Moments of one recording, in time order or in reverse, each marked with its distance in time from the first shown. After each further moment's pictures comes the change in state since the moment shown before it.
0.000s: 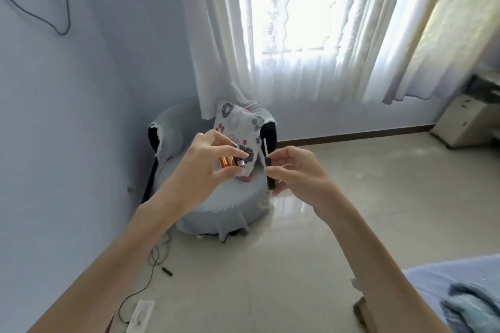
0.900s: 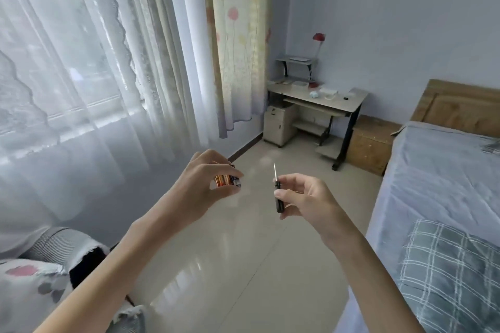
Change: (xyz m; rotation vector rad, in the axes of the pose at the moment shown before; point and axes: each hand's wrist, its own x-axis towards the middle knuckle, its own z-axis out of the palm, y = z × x) left_hand 0.561 0.121 0.303 -0.279 -0.450 0.637; right_hand 0.215 0.060 -0.415 0.222 0.809 0.090
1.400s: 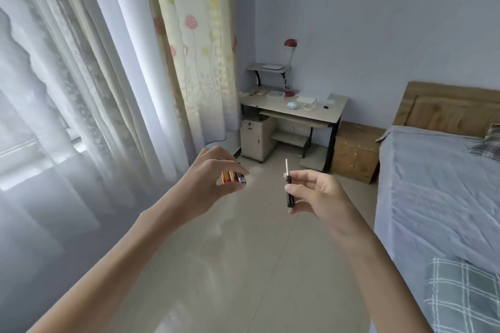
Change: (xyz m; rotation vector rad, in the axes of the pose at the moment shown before) left_hand 0.287 -0.095 0.050 0.042 -0.108 0.152; right_hand 0.243 -0.012 -0.090 0.058 0.189 -0.043
